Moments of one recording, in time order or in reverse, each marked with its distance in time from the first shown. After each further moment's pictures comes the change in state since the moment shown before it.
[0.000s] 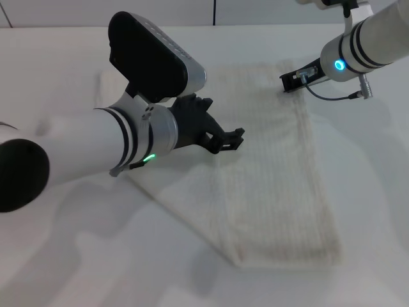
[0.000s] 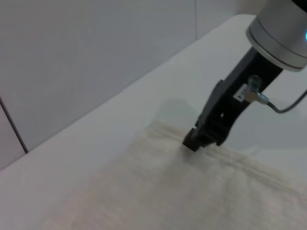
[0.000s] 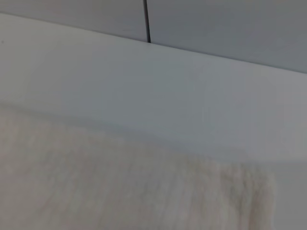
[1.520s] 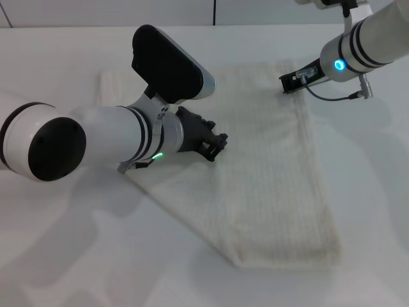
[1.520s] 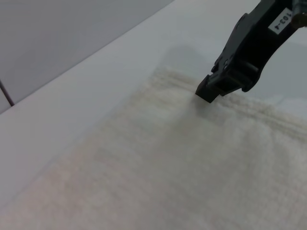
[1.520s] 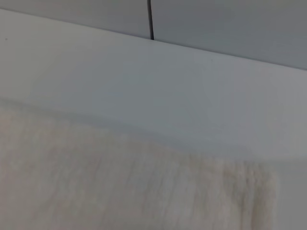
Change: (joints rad) left arm -0.218 -0.003 0.030 0.335 -0.069 0.077 -0.025; right arm -0.001 0.000 0.000 -0.010 0.000 -0.020 0.000
